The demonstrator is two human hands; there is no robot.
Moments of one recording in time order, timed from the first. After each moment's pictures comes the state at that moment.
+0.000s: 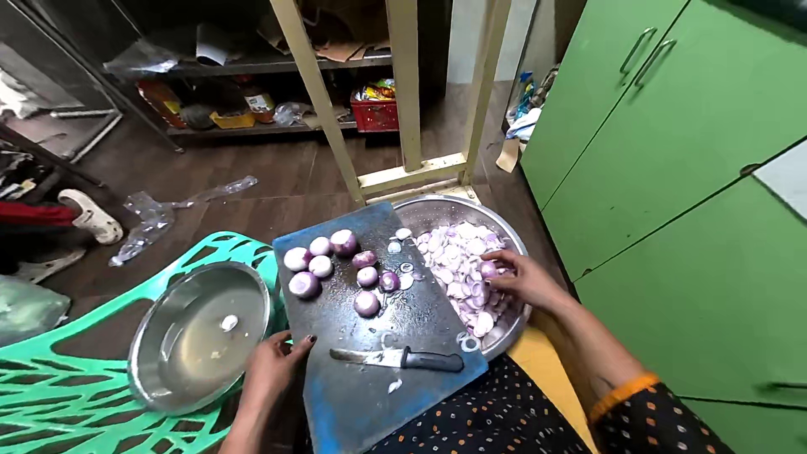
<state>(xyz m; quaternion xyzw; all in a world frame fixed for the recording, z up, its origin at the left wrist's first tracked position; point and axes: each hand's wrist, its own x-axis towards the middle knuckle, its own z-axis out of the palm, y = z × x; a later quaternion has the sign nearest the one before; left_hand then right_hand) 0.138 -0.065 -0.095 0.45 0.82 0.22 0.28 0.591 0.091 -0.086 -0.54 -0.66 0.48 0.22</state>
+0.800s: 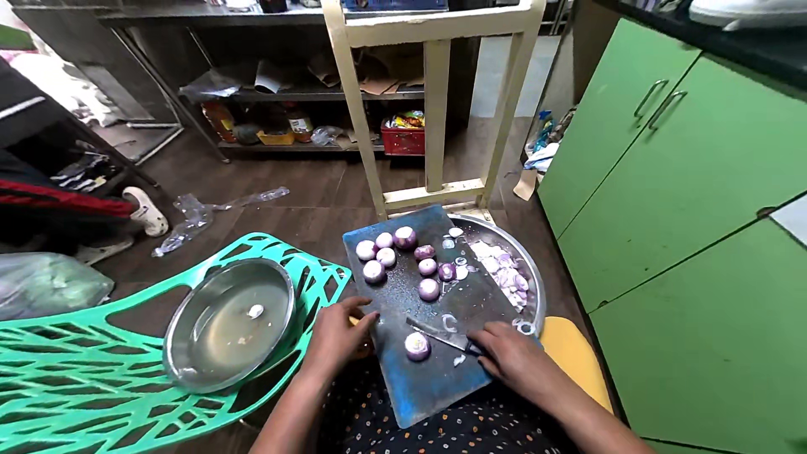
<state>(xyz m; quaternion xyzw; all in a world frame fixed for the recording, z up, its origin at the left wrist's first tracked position) 0.211 -0.037 -0.041 0.58 0.74 0.24 0.24 0.544 -0.012 -0.071 -0.43 -0.88 0.20 0.05</state>
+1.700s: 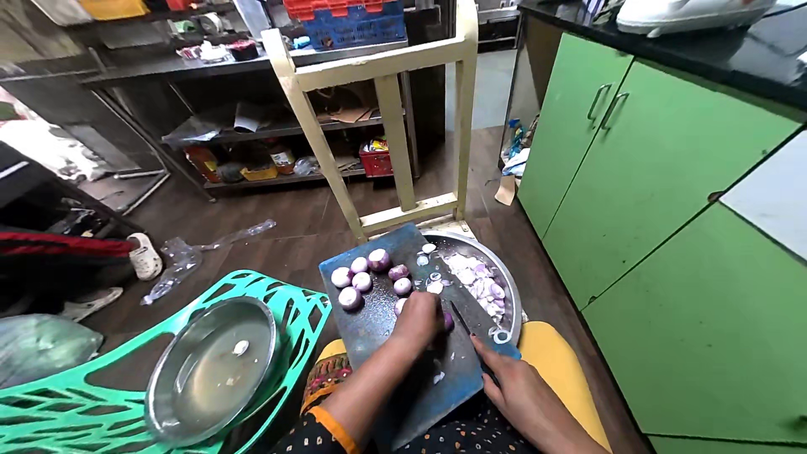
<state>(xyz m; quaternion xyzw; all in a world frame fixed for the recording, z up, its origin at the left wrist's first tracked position) 0.372 0.059 -0.045 0.74 0.63 0.04 0.25 0.572 -0.045 -0.062 -0.57 -0.77 0.26 0.08</state>
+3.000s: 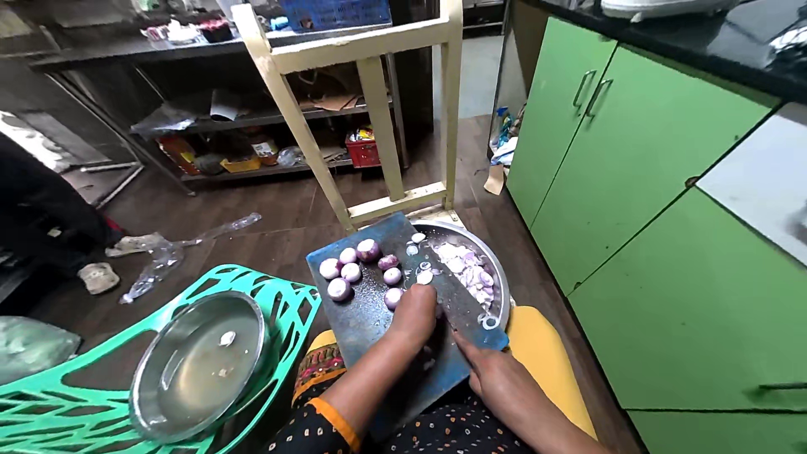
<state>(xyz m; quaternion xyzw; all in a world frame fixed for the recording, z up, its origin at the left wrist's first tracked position) 0.396 0.046 -0.038 0.73 0.66 -0.03 0.20 0.558 -0.051 -0.054 -0.58 -0.77 0.25 0.00</state>
